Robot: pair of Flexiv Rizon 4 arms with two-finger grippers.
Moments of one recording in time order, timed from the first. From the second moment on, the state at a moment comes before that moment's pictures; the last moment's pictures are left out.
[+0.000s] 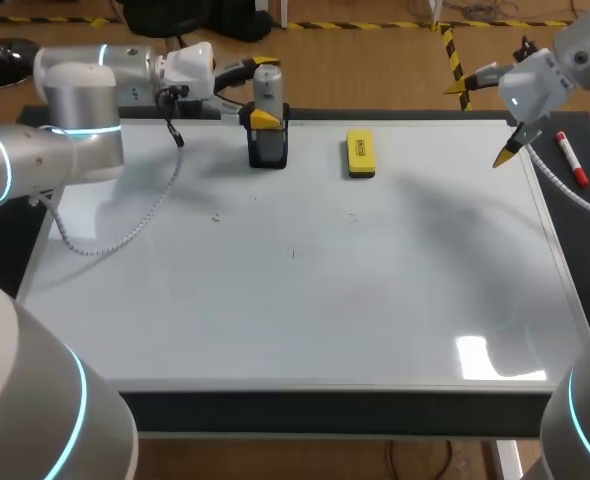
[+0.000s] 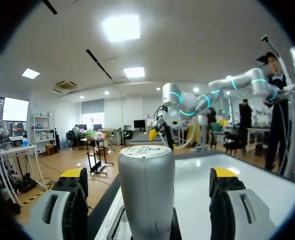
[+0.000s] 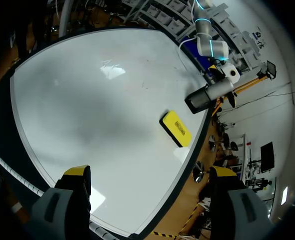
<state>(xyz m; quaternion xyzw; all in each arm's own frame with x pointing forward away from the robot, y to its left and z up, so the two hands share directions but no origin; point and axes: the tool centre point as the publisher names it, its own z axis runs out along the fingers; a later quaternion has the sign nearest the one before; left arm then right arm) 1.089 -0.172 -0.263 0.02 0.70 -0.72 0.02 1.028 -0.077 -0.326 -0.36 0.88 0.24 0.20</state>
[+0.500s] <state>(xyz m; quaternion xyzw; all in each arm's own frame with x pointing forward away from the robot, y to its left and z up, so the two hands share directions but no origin) 1.087 -0.167 -0.222 0.03 0.70 -0.72 0.05 1.028 -0.077 -0.326 -0.36 0.88 0.24 0.20</state>
